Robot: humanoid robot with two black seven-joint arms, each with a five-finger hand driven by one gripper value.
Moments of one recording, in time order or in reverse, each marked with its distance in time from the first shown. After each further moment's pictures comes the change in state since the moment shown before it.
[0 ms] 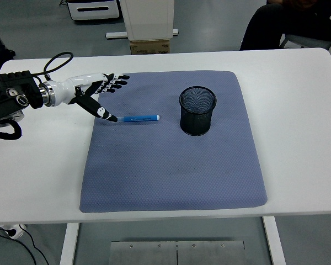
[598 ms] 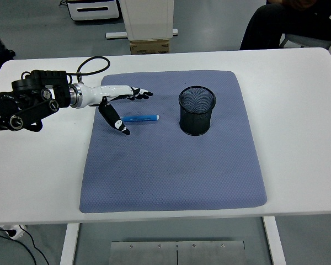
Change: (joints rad) left arm -0.022 -0.143 0.015 0.080 0.243 0.004 0.001; right arm 0.000 0.000 0.000 0.000 0.000 0.000 0.000
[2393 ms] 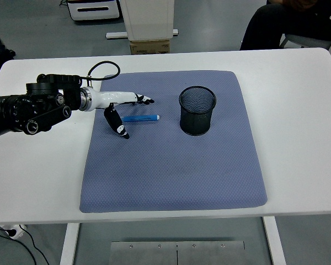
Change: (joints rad) left arm -0.029 -0.081 0.108 0.038 0.059 0.070 0.033; right arm 0.000 0.000 0.000 0.000 0.000 0.000 0.000
